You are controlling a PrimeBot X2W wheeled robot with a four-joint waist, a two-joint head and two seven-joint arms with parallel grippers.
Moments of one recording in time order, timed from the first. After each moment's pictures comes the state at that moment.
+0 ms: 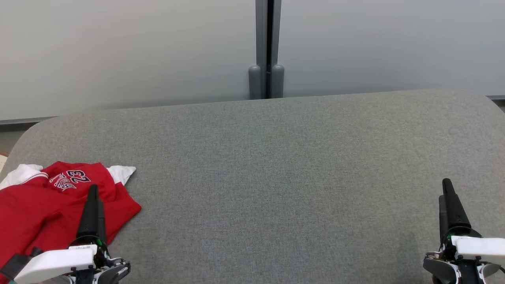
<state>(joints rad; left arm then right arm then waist) -0.04 0.03 0.12 0.22 -1.51 -0.13 0.02 -0.06 -0.04 -0.09 0.22 1.40 0.13 0.02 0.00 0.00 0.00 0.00</state>
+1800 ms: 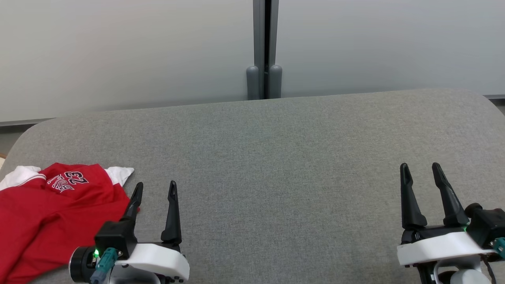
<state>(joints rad) -0.03 0.16 -0.31 0.03 -0.38 0.25 -0.15 -0.04 -0.05 0.02 0.07 0.24 0.13 -0.15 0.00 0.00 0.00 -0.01</state>
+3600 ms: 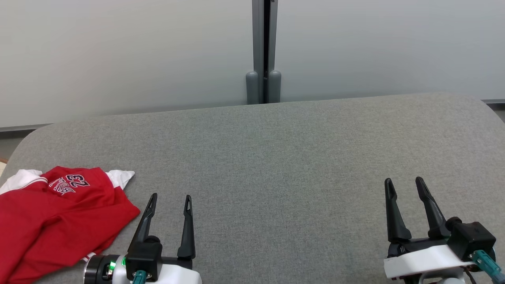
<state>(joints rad) 0.02 0.05 -0.26 0.13 -0.09 0.21 -0.26 -0.04 -0.05 0.08 0.19 0.21 0.13 -0.26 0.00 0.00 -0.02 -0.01</state>
